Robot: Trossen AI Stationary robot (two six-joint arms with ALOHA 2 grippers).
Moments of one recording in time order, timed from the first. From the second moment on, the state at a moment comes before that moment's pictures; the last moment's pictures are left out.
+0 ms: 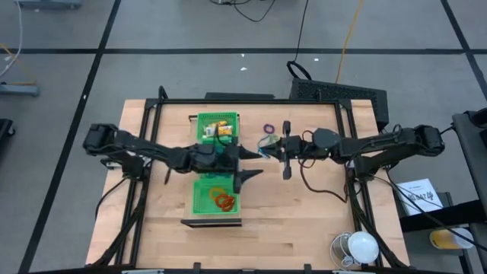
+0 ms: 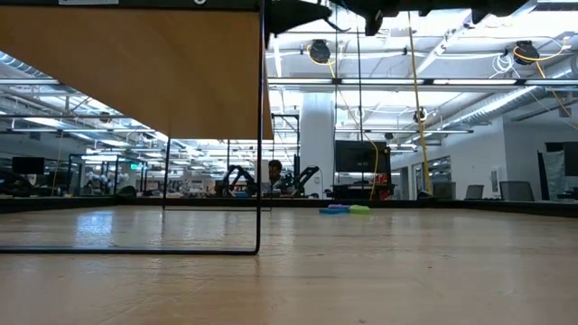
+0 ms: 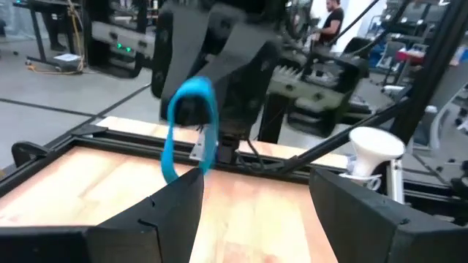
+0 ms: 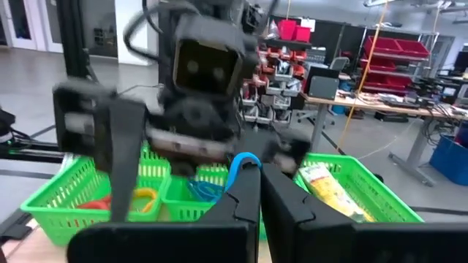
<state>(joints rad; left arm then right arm) -0.13 1.56 0.99 0.52 -0.16 -0.15 0.02 1.20 0.74 0.50 0.03 -0.10</state>
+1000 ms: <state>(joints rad) -0.11 1.64 1.06 0.54 -0.31 0.04 0.08 1.20 0.74 0.48 0.18 -0.15</state>
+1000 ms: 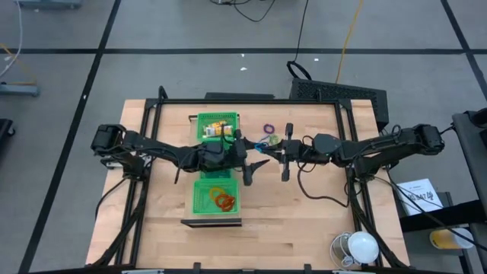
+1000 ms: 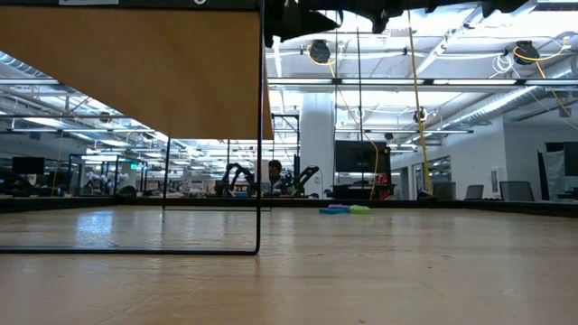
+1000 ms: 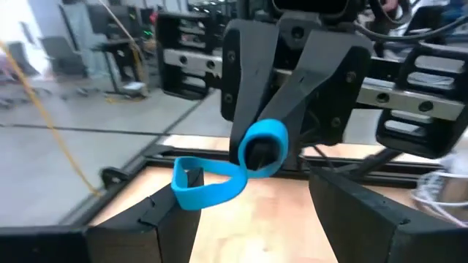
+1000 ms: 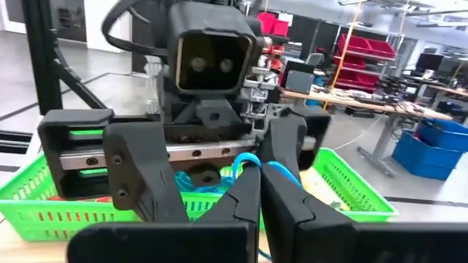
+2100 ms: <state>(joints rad) -0.13 1.64 1.06 0.55 -0.46 0.09 0.15 1.20 0.74 0.44 0.60 -0.17</state>
